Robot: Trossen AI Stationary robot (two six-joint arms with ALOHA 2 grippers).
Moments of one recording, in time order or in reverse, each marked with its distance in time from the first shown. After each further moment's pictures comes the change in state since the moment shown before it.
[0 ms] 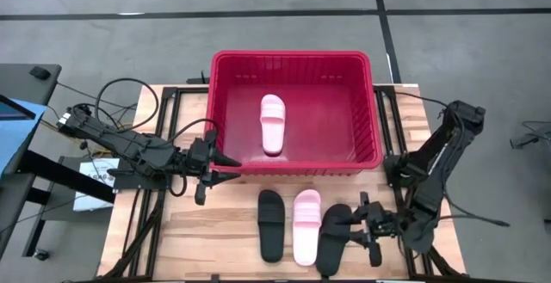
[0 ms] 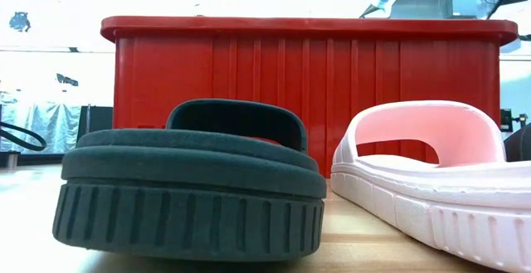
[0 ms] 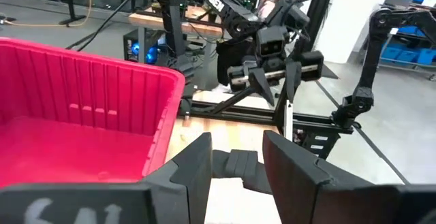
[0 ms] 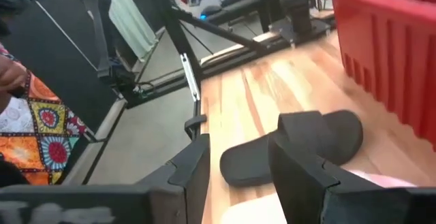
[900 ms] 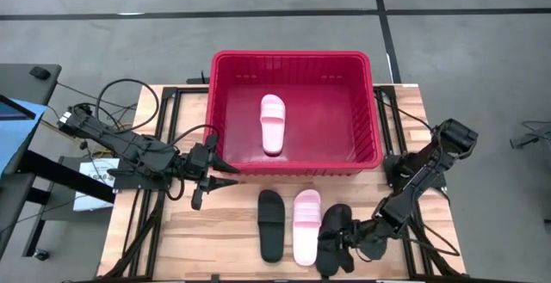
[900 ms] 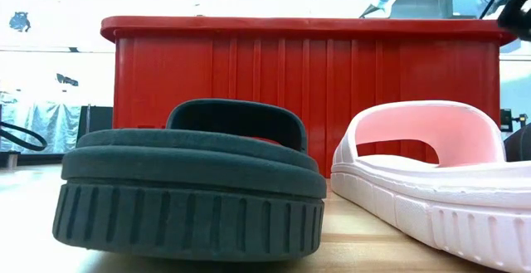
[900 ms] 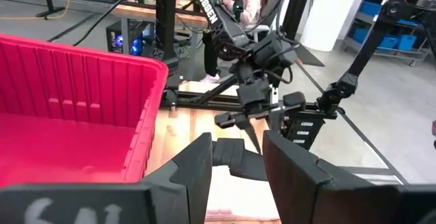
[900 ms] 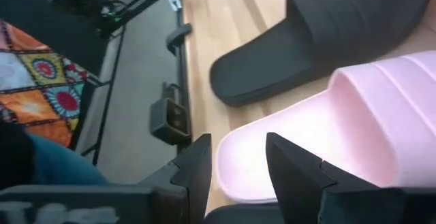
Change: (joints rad) left arm -0.026 0.000 0.000 -0.030 0.035 0.000; right arm -0.166 0.279 0.000 0.059 -0.392 0.245
